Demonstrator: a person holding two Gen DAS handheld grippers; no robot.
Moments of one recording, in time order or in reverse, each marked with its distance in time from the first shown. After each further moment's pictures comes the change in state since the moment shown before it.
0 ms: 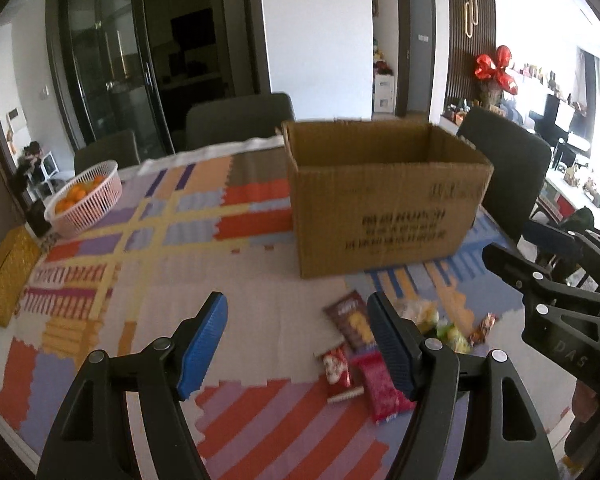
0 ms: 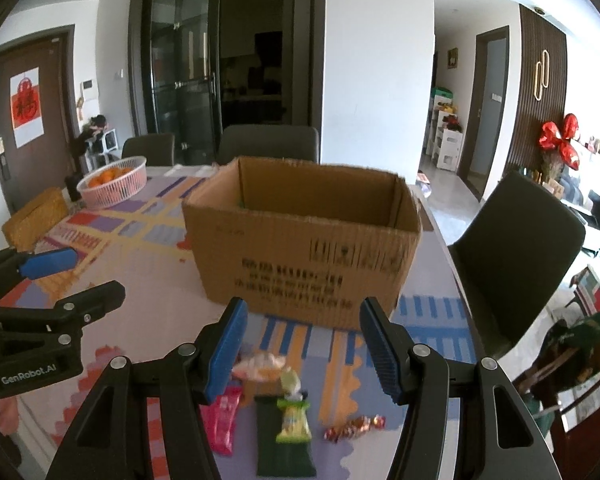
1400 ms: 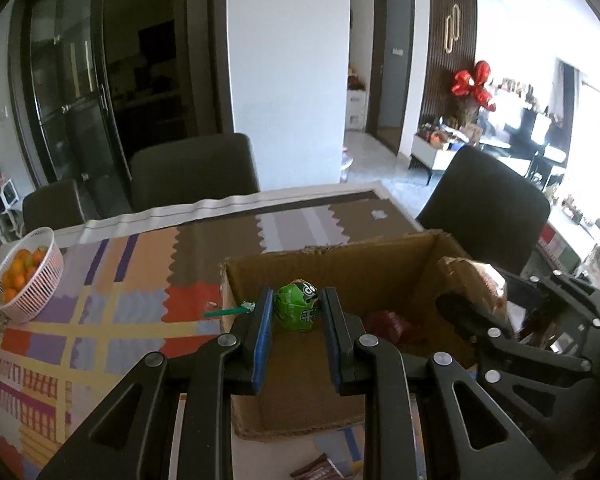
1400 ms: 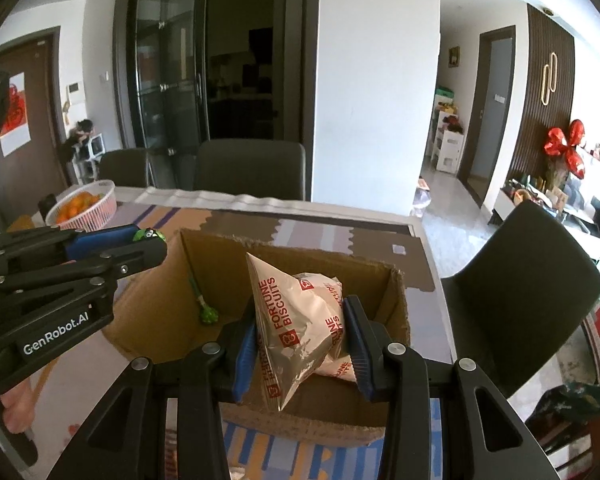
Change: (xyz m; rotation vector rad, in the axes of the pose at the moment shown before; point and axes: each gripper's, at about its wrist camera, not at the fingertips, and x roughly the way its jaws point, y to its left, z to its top) left arm 0.097 -0.021 0.166 0.032 -0.052 -0.113; right arm 0.095 -0.041 0.117 0.000 0.021 -0.009
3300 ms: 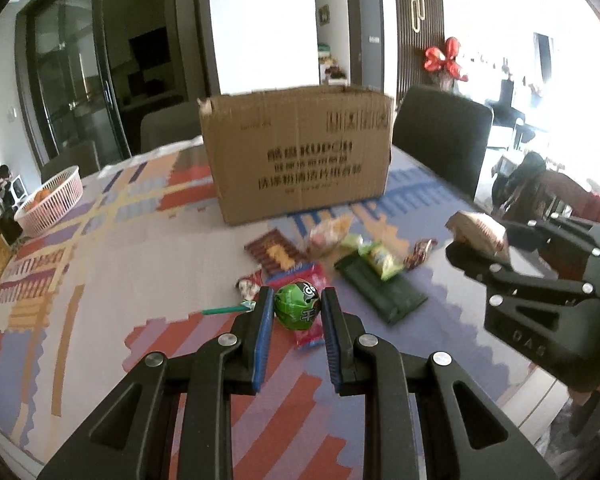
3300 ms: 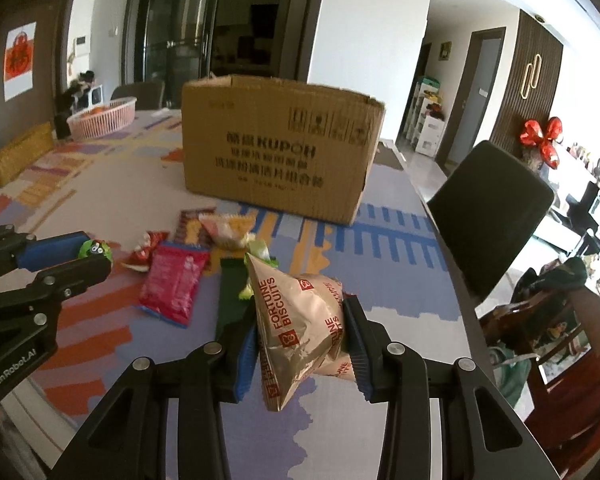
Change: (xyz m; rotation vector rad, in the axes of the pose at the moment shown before) left arm -0.135 -0.060 -0.241 0.073 -0.026 -0.012; right arm -0.126 0.038 -0.223 -0.067 0.059 -0.100
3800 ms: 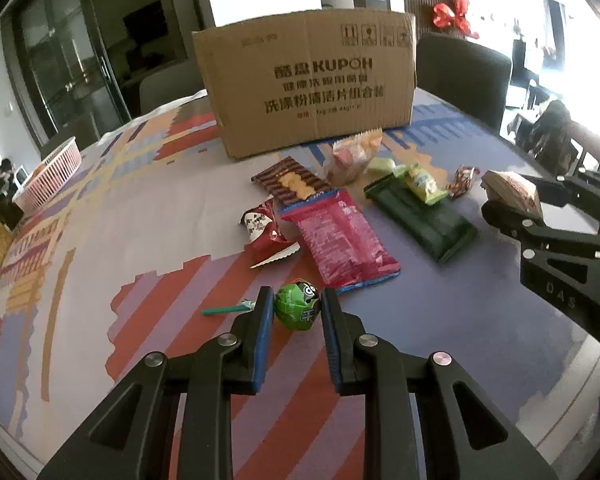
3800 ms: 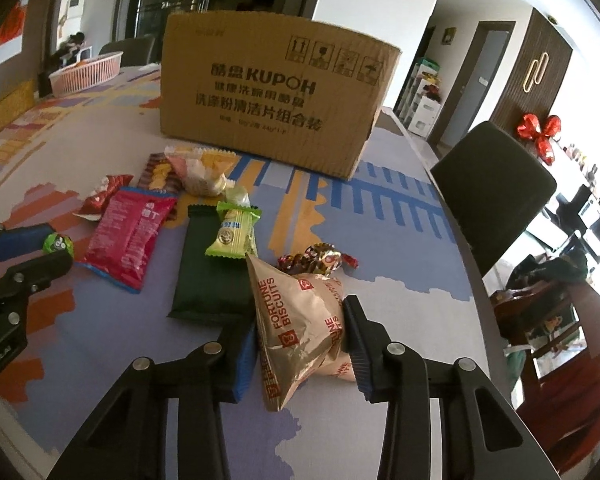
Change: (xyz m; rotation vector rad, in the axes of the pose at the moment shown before) left arm 0.051 0.008 -0.038 0.040 0.163 0.052; right arm 0.049 0.005 -0.022 -0.058 0.117 -0.074
